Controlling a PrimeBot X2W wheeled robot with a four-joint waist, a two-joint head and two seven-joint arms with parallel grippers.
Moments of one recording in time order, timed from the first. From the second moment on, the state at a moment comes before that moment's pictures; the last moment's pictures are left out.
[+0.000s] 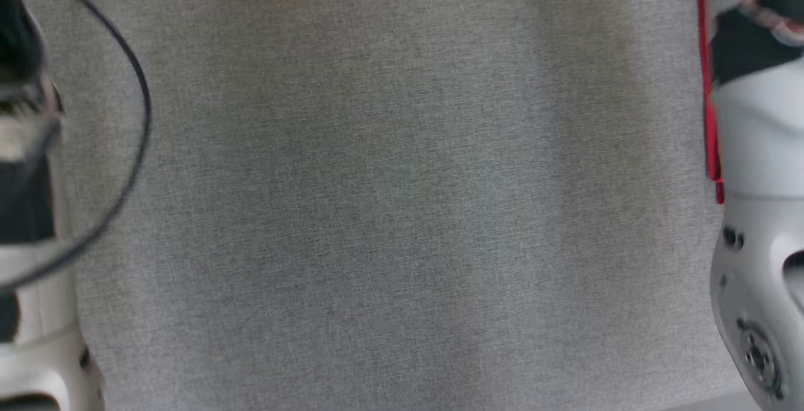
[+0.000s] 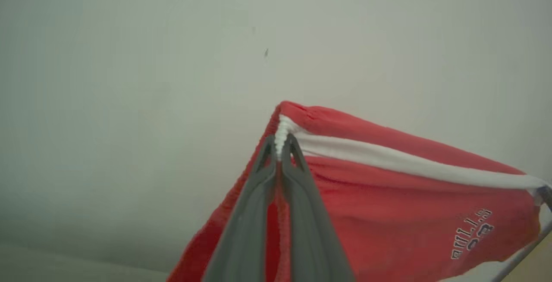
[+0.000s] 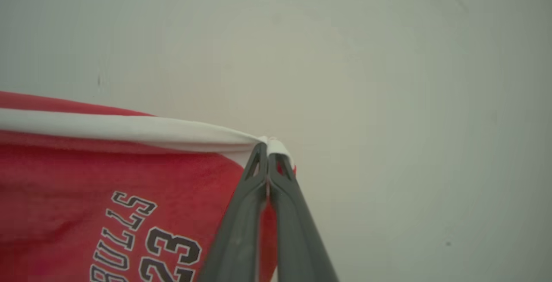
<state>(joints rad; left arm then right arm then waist) -1.13 0.23 0.00 0.27 -0.72 -0.07 -0.08 -1.44 -0.05 0.07 0.59 -0.18 0.13 -0.26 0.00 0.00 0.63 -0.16</state>
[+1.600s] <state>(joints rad) 0.15 0.26 -0.18 0.05 -0.75 -0.04 0.01 0.05 -0.34 0.15 -0.38 0.40 0.13 1.18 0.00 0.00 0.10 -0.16</state>
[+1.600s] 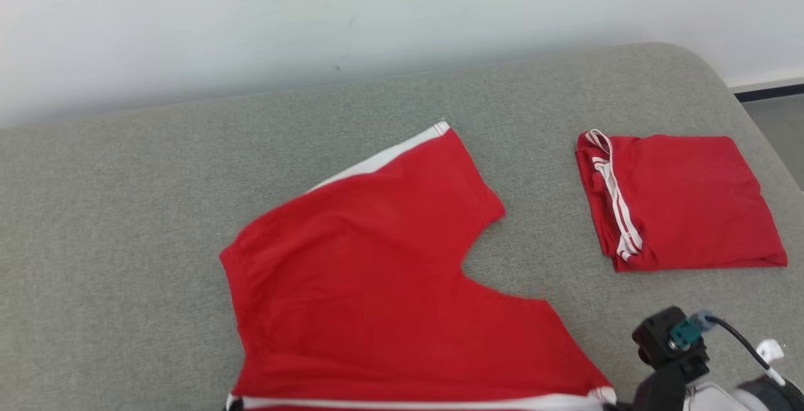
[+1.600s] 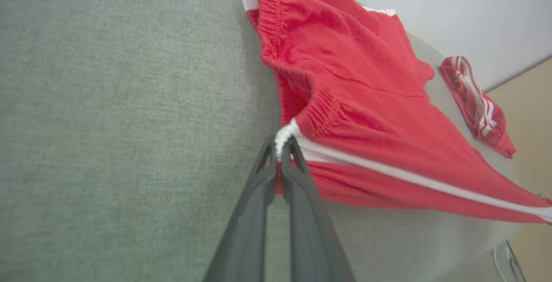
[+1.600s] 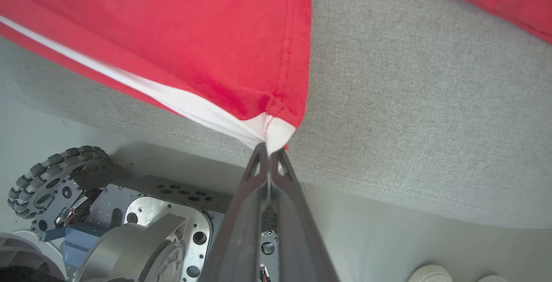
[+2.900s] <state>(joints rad) -0.37 0.13 -0.25 0.20 -0.68 0.09 0.08 -0.75 -0.31 0.24 0.42 0.29 0.13 0.48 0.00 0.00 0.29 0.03</state>
